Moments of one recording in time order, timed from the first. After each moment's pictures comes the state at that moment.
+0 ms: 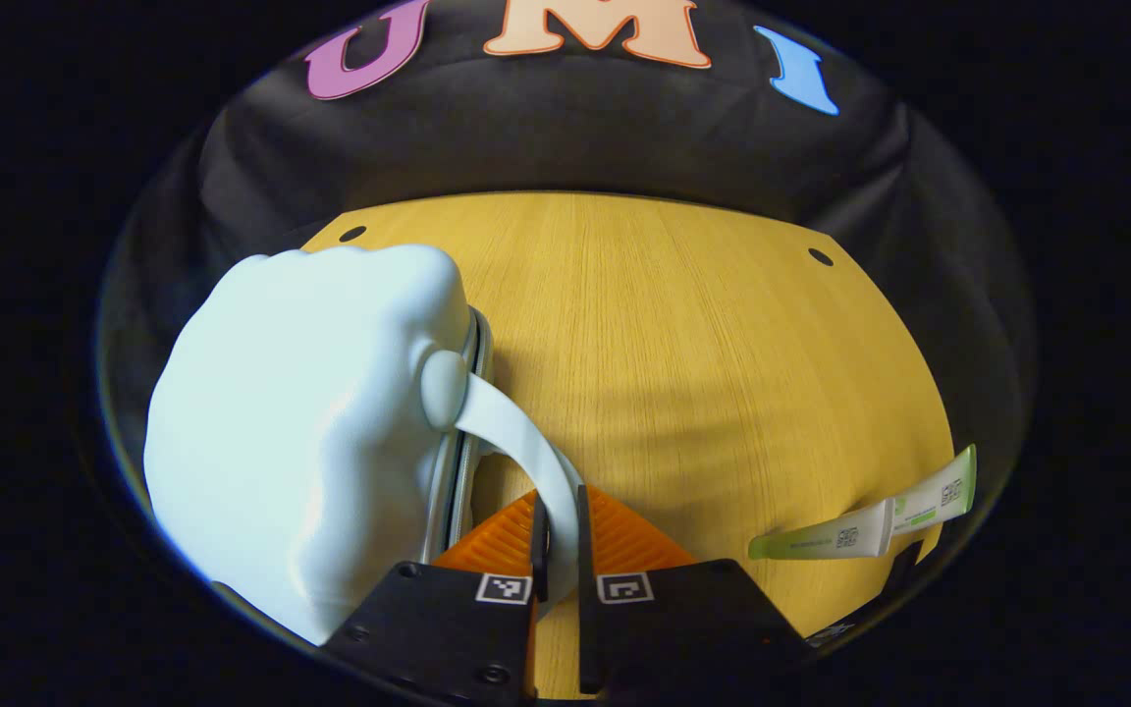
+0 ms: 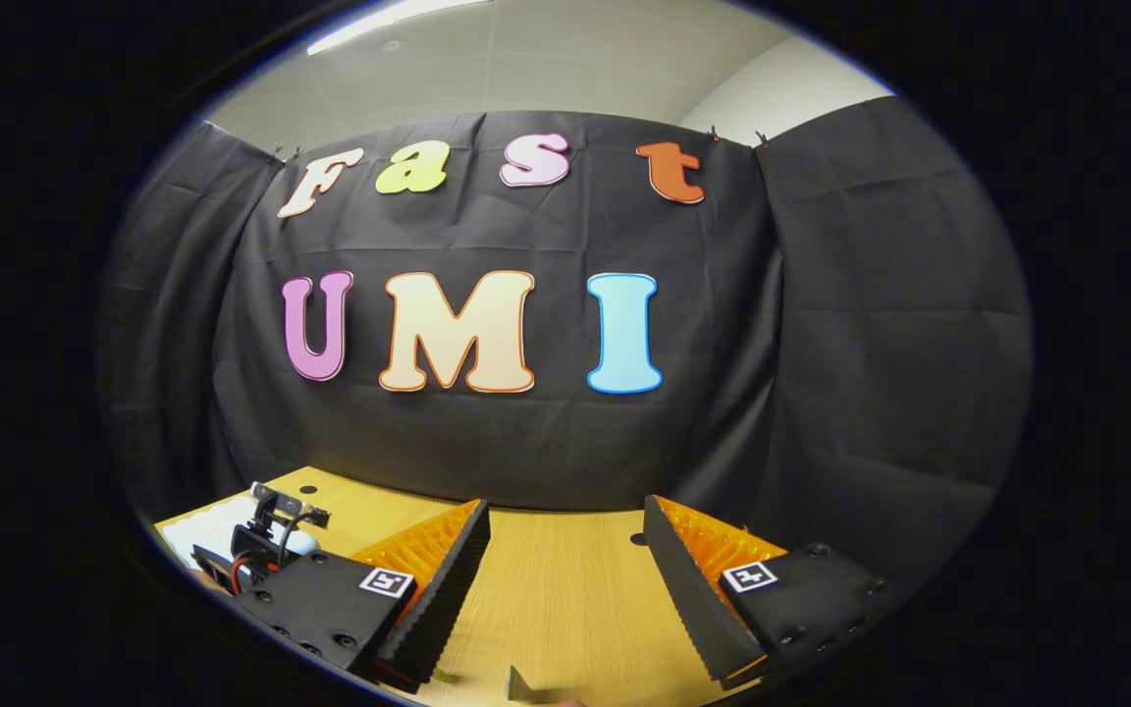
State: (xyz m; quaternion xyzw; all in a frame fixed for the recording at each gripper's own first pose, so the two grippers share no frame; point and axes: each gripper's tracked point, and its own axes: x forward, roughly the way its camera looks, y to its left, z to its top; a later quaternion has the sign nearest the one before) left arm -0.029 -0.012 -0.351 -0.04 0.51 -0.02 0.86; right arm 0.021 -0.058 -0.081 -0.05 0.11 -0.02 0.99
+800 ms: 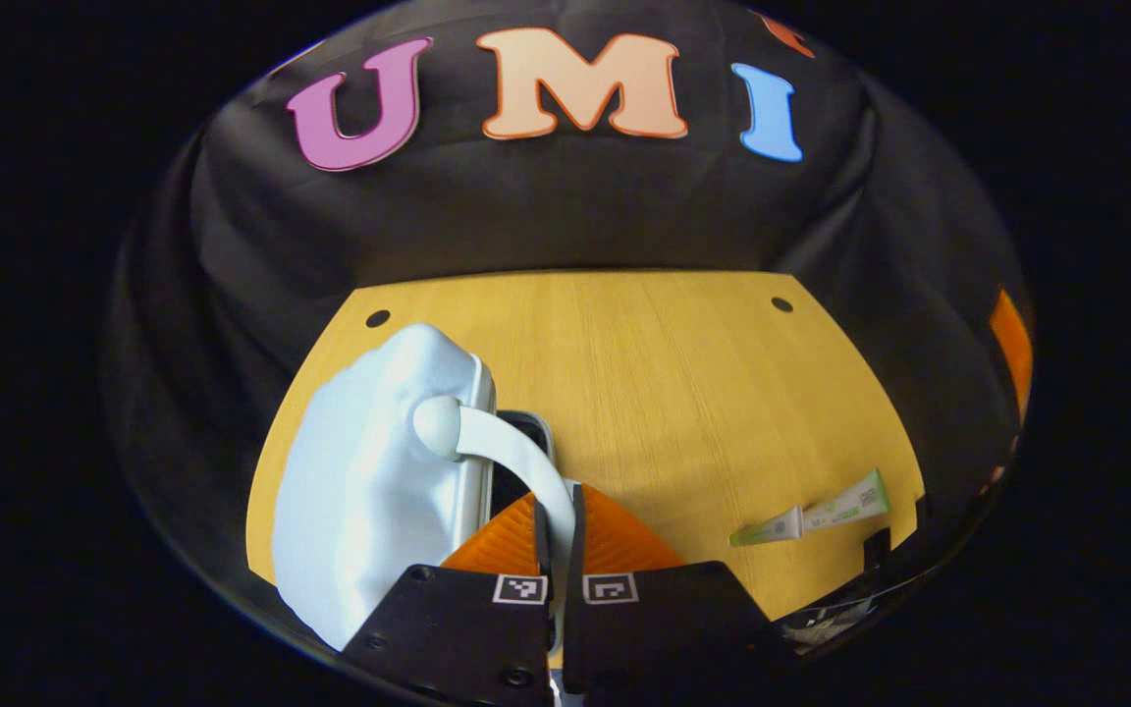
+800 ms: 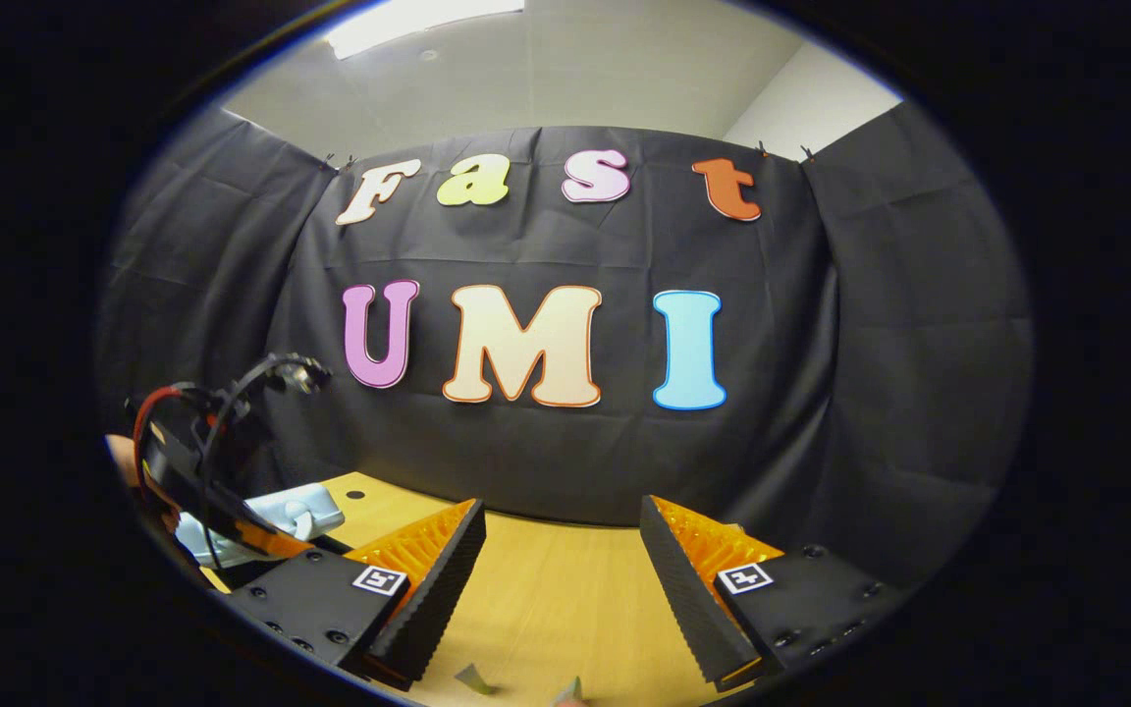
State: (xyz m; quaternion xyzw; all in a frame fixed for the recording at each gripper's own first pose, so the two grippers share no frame) left arm 0.003 0.049 -0.204 0.00 0.45 -0.06 0.89; right arm 0.018 0.016 -0.095 -0.03 0.09 0.06 0.99
